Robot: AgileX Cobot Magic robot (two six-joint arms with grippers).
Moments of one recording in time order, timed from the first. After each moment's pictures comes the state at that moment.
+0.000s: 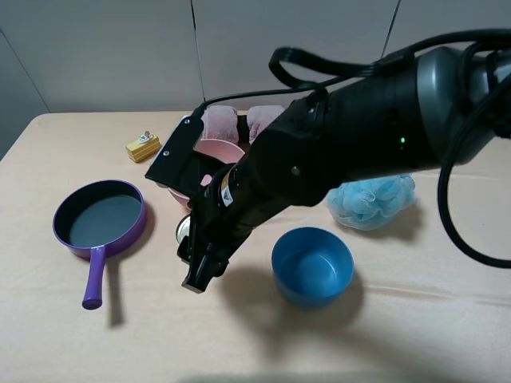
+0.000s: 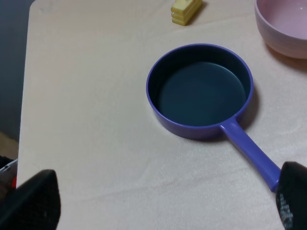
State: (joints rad) left arm -0.09 0.00 -0.50 0.08 1.05 0.11; right arm 1.05 1.81 -1.02 0.06 0.29 -0.27
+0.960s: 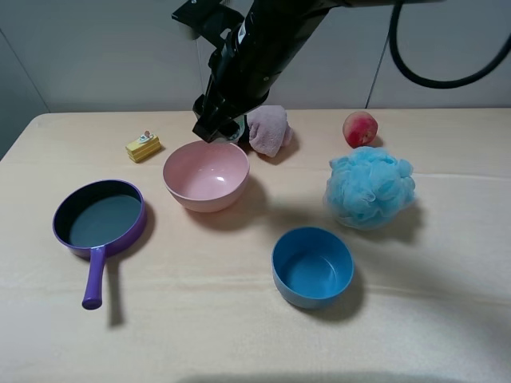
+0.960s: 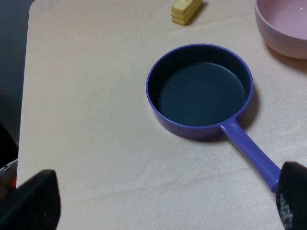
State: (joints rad) left arm -0.09 0.00 -0.50 0.08 1.05 0.11; right arm 0.79 1.90 -1.51 0.08 0.66 -0.38
